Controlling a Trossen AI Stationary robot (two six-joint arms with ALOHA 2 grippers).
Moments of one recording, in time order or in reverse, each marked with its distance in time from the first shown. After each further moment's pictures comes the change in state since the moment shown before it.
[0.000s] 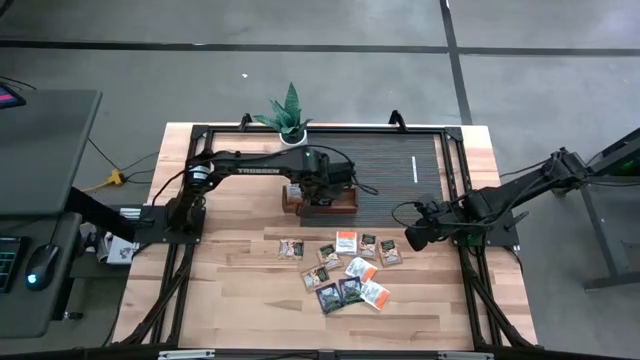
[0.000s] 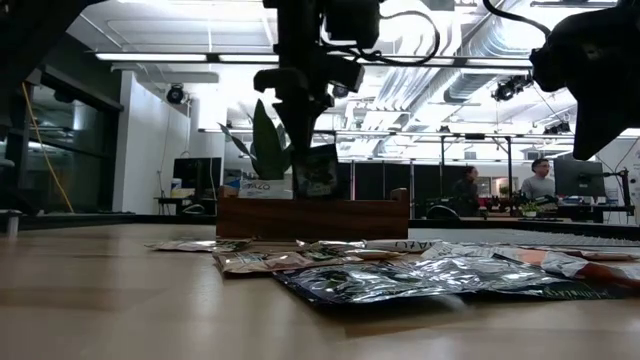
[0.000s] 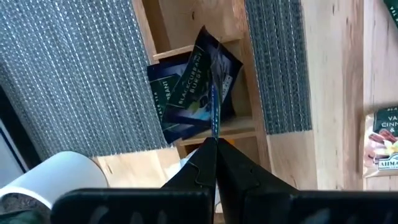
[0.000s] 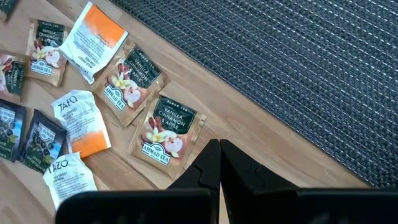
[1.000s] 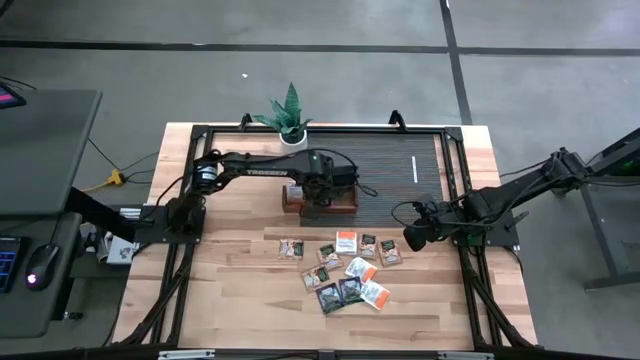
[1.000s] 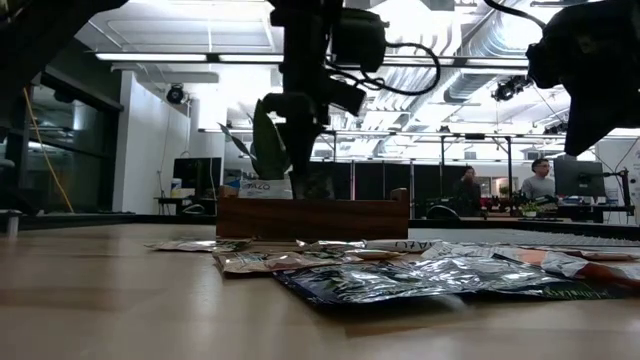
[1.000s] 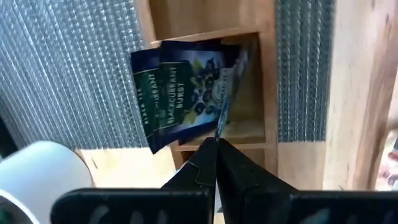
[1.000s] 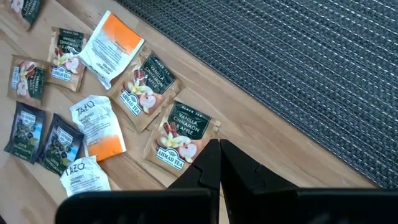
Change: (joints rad) left arm 0.022 0.065 -0.002 0.004 -0.014 -0.092; right arm 0.000 0.001 0.000 0.050 0.008 -0.009
